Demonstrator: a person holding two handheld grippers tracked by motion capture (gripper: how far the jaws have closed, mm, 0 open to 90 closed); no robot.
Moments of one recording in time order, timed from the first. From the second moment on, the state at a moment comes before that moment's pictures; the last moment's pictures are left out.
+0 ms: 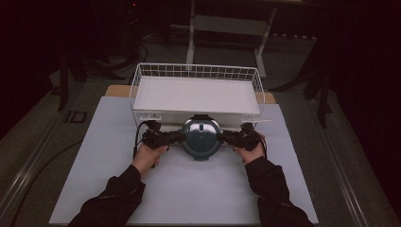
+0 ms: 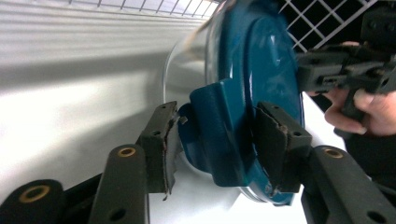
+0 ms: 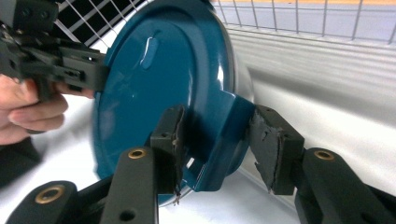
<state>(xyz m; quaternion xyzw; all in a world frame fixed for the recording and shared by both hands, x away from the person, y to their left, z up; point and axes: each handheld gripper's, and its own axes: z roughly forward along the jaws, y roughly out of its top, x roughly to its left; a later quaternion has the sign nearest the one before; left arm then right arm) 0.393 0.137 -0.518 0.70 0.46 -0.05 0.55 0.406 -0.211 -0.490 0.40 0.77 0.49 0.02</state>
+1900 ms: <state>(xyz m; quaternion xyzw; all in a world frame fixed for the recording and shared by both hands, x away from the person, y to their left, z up) 0.318 0.140 -0.481 0.76 0.34 0.01 0.55 0.318 -0.172 -0.476 0.35 0.78 0.50 0.08</state>
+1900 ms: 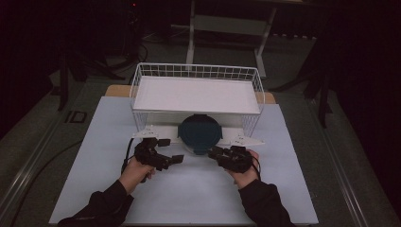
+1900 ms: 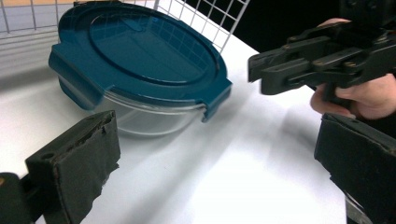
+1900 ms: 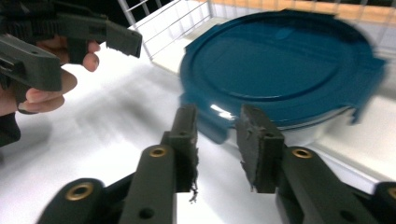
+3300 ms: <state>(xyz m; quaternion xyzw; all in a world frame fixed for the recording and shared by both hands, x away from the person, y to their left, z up) 0.258 0.167 -0.491 0.77 0.33 0.03 0.55 0.356 -0.136 -0.503 0.37 0.80 0.46 0.10</state>
